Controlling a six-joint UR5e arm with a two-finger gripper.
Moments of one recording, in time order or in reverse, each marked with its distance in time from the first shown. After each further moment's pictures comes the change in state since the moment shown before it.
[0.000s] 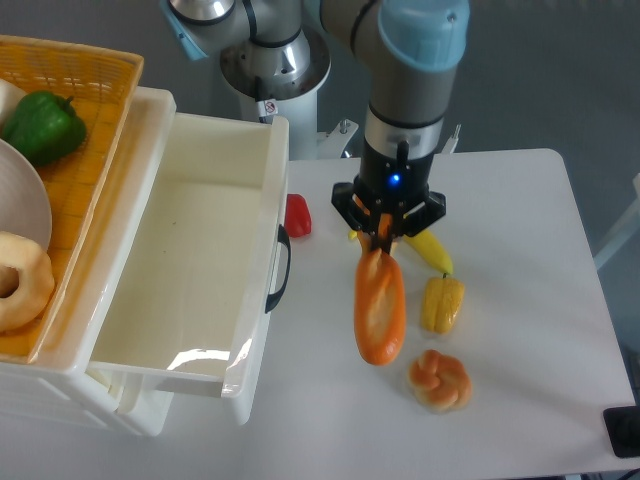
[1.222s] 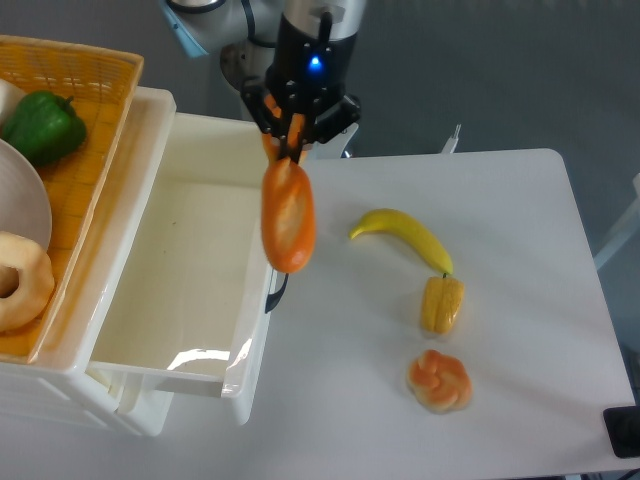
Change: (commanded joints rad) arm -0.092 0.140 -0.029 -0.170 -0.170 -0.155
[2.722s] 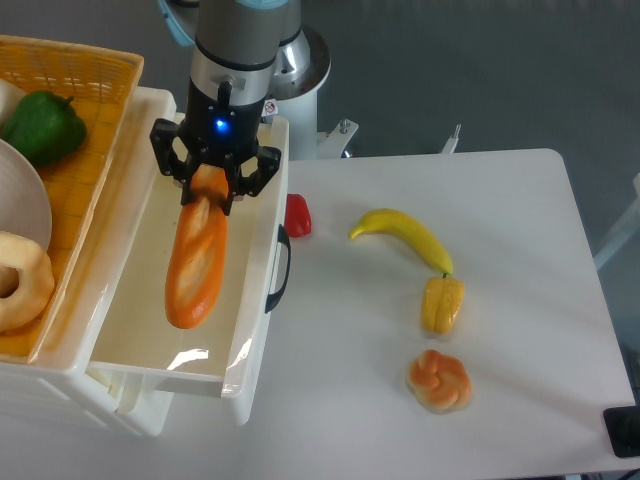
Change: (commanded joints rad) arm -0.141 -0.077 -0.009 0.120 0.011 -0.086
